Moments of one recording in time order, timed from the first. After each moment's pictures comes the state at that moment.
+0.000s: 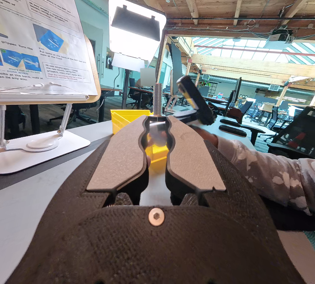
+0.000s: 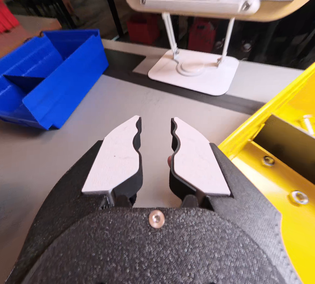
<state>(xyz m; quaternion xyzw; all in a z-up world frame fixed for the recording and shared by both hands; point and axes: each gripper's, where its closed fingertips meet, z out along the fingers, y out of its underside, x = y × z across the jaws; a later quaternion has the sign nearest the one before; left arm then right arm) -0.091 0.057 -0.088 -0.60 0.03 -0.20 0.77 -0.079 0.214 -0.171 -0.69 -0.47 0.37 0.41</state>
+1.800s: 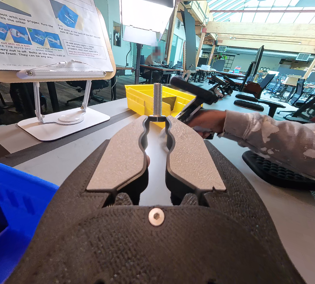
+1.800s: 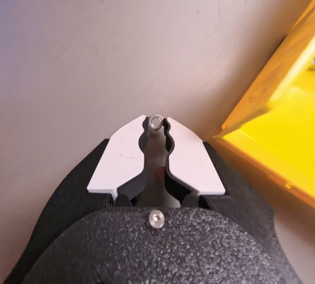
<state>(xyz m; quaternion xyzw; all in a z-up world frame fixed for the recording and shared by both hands) -0.122 0.028 -0.125 -0.66 0.04 -0.15 0.73 -0.034 0.225 -0.278 -0.83 -0.47 0.21 0.23</state>
